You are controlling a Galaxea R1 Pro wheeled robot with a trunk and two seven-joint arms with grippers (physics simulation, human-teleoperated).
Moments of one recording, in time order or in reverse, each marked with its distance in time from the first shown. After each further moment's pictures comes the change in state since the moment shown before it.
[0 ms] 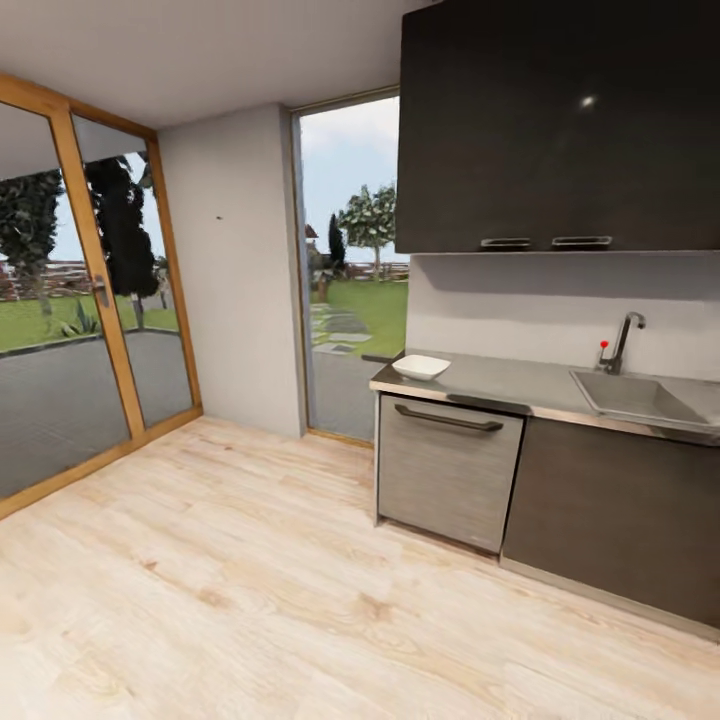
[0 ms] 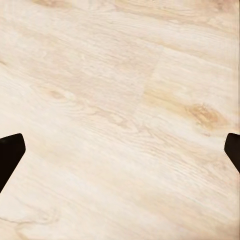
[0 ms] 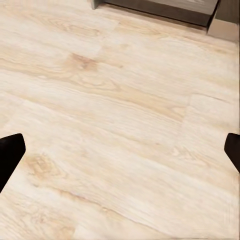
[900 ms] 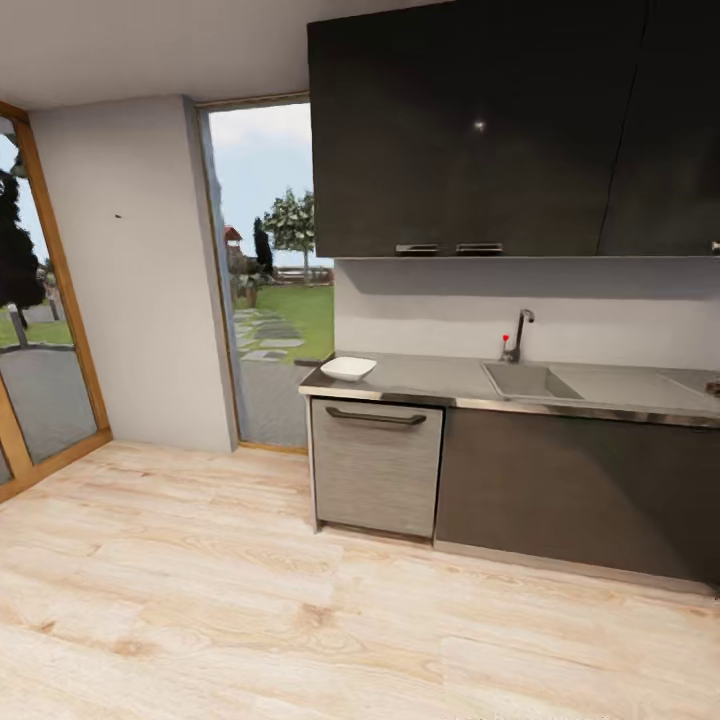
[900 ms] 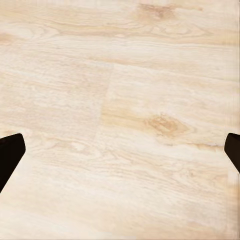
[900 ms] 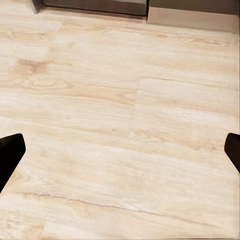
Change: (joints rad) left arm 0.000 0.000 0.000 0.000 0.000 0.000 0.000; right arm 0.000 0.002 0.000 0.008 0.000 -0.001 -0.001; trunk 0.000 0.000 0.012
